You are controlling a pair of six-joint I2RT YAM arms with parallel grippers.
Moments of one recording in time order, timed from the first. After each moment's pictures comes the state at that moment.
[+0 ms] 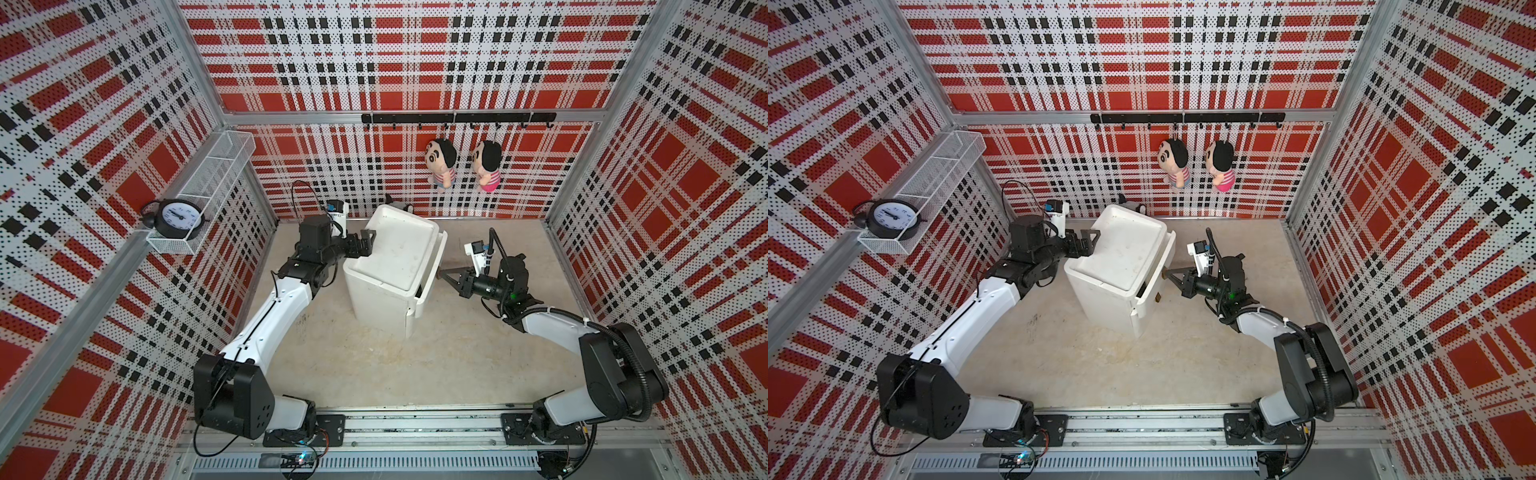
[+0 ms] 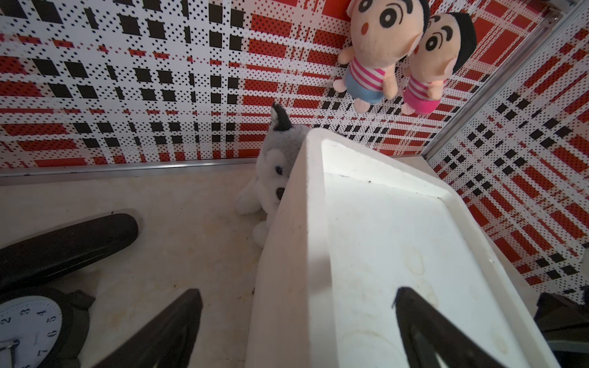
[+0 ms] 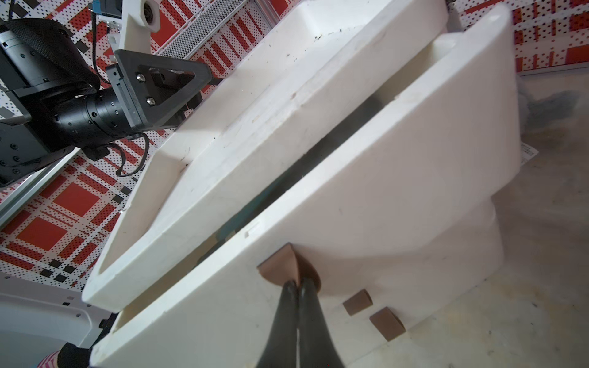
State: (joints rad) left arm -0.22 1.40 1.20 -0.19 0.21 -0.20; right arm 0.31 1.46 0.69 0.58 -0.76 0.48
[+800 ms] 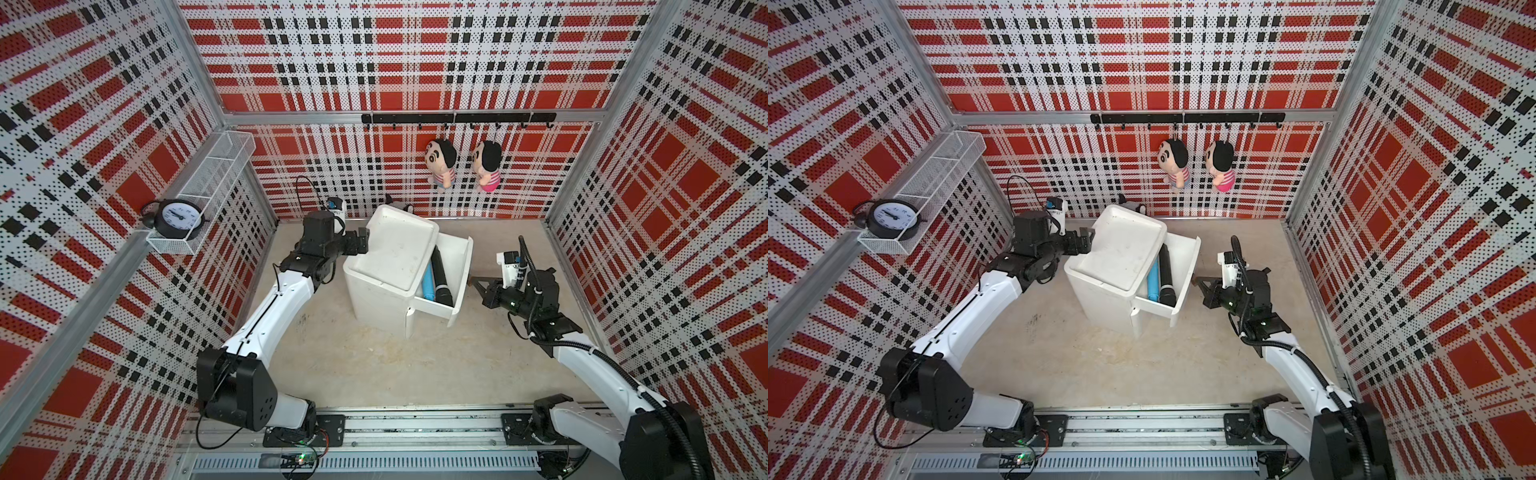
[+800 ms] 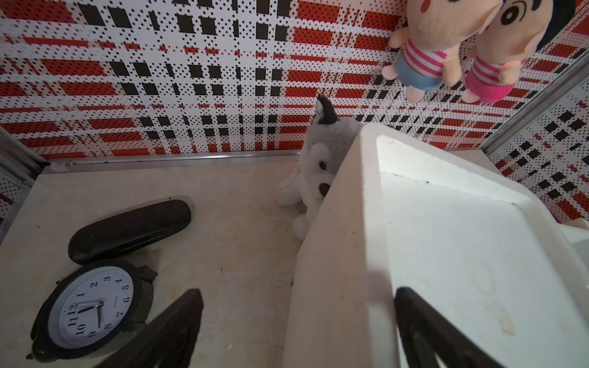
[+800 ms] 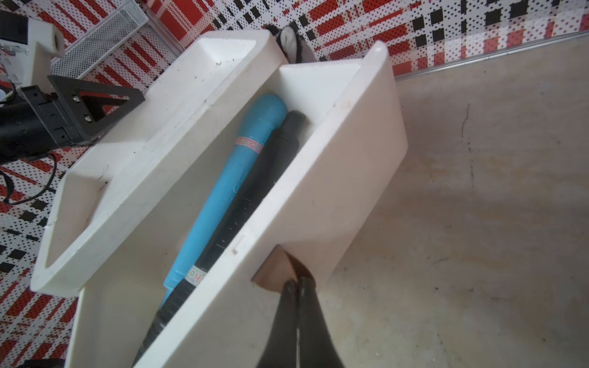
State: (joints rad) left arm -0.23 1.44 1.27 -0.29 0.06 -0.15; right arm 0.21 1.06 0.59 0.12 -0.46 0.39
